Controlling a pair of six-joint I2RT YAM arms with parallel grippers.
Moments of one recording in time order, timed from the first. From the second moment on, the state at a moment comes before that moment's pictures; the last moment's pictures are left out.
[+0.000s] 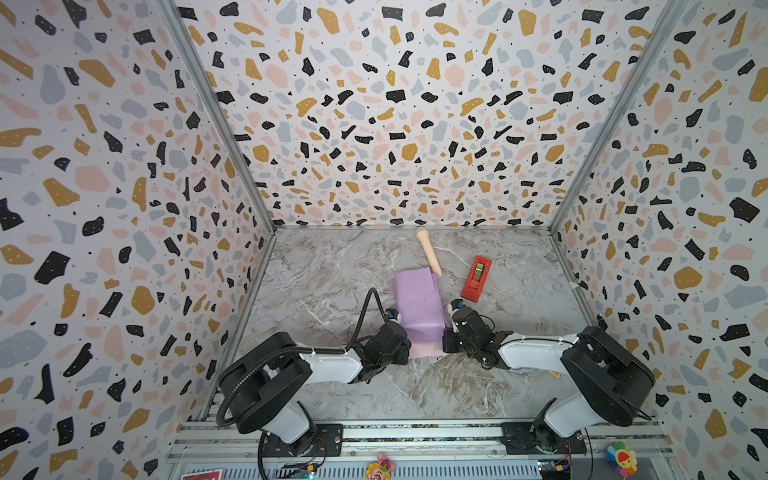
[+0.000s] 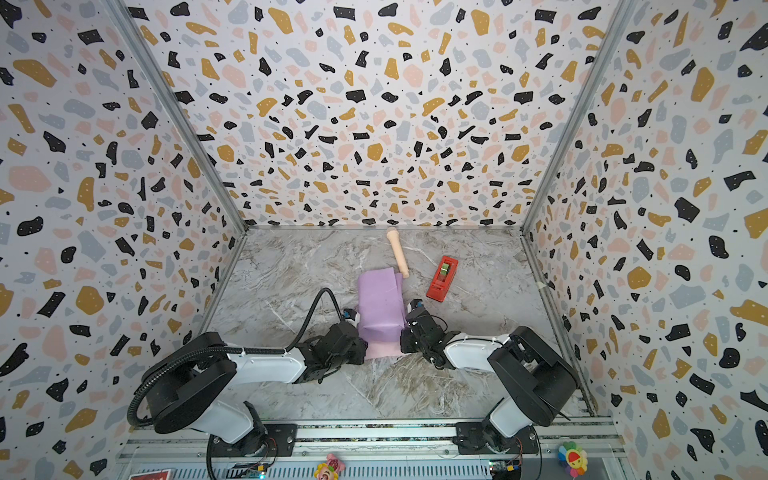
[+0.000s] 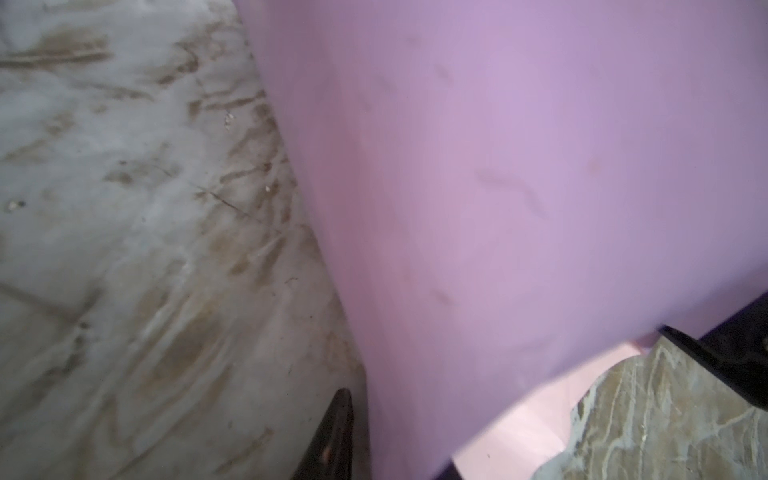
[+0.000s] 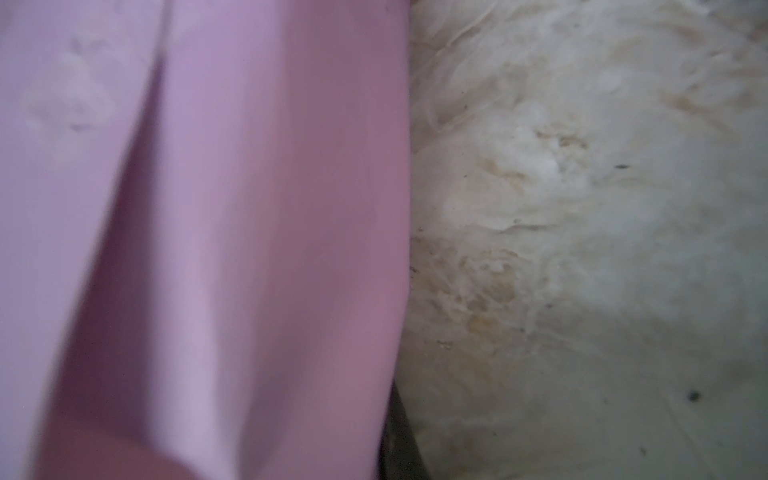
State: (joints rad) left arm -0.89 1.53 0.53 0.17 -0.14 -0.69; right arm 0.74 1.53 0.56 0.12 0.02 0.57
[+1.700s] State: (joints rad) left arm -0.89 1.56 0.58 0.12 -0.15 -0.69; right arm 0.74 1.53 0.60 0.07 0.01 0.46
